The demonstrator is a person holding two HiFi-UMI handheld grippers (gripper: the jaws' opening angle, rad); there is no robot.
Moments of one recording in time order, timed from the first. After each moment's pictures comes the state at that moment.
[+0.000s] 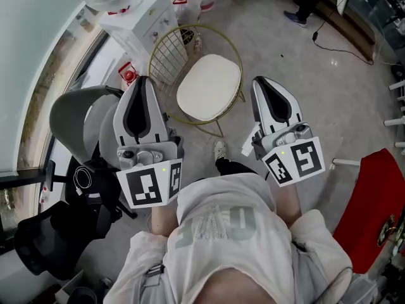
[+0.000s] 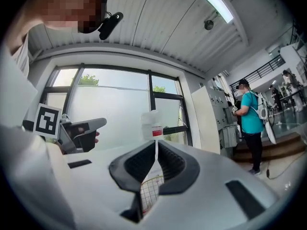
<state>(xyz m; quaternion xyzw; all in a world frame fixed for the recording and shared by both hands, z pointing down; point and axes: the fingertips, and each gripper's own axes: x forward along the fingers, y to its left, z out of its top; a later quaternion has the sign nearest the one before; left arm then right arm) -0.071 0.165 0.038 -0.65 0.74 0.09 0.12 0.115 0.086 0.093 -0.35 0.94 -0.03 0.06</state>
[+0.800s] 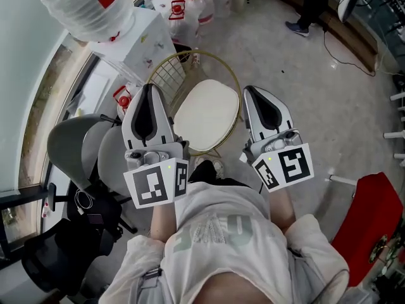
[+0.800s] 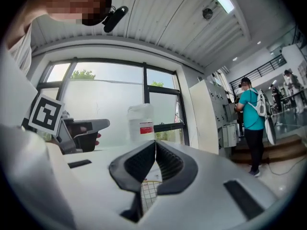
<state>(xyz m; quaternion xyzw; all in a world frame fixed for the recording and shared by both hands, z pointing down) -0.106 0.000 0.064 -0.64 0.77 0.08 0.05 0.070 -0.064 0.105 -0.35 0.93 -0.03 0.03</state>
